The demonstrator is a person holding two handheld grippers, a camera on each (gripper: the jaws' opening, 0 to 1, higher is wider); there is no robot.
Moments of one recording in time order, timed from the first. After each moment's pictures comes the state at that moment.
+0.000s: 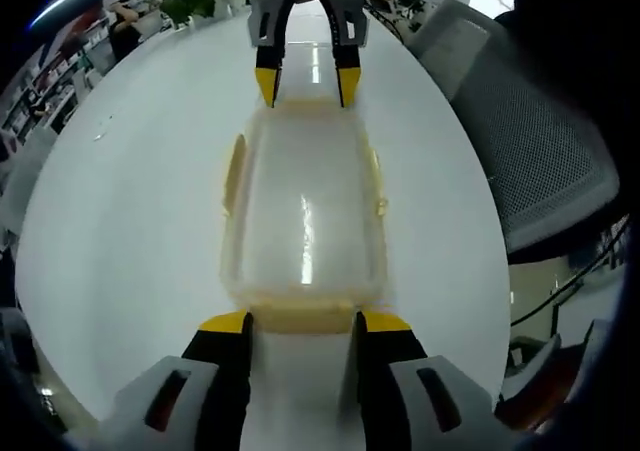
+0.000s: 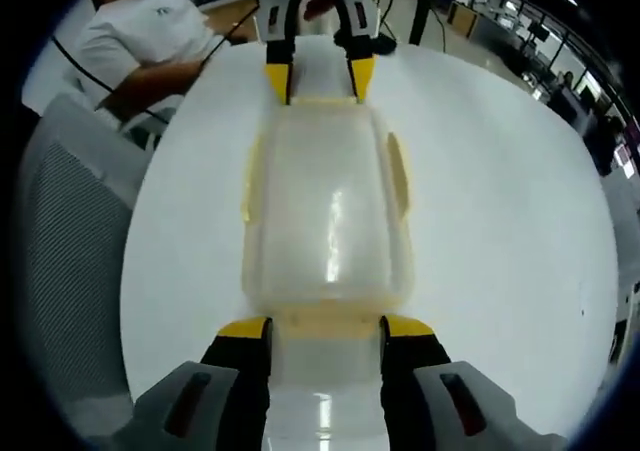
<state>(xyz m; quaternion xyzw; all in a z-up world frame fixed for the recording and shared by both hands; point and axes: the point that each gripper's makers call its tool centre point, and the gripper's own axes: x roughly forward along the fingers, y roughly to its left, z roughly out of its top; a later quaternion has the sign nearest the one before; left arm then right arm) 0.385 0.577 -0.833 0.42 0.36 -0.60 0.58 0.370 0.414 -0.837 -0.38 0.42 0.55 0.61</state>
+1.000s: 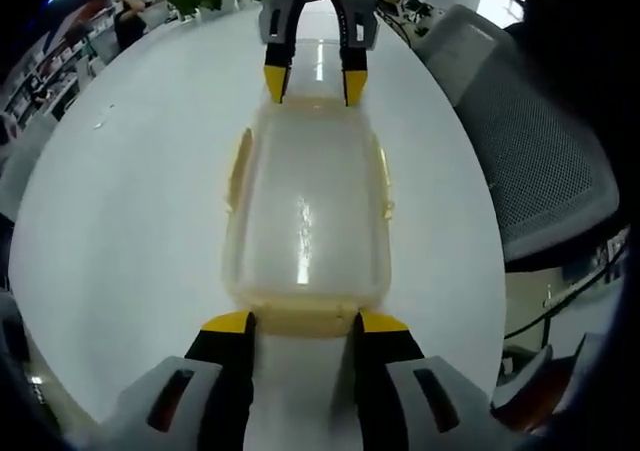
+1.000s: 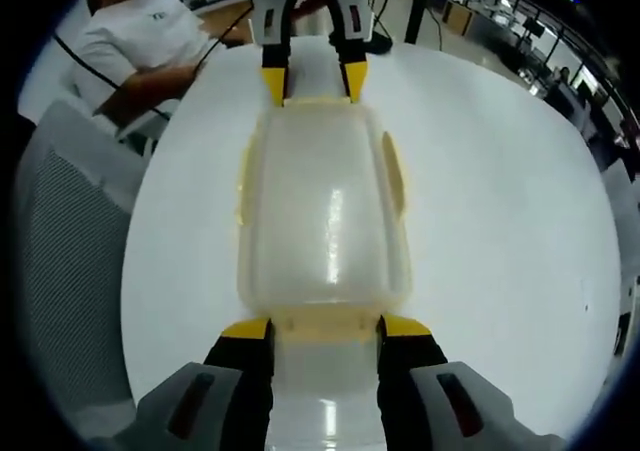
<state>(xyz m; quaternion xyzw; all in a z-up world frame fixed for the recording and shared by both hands) 0.383 0.573 -0.833 0.40 0.38 -0.60 0.58 0.367 0.411 -0.839 -0.37 0.42 0.55 0.61</state>
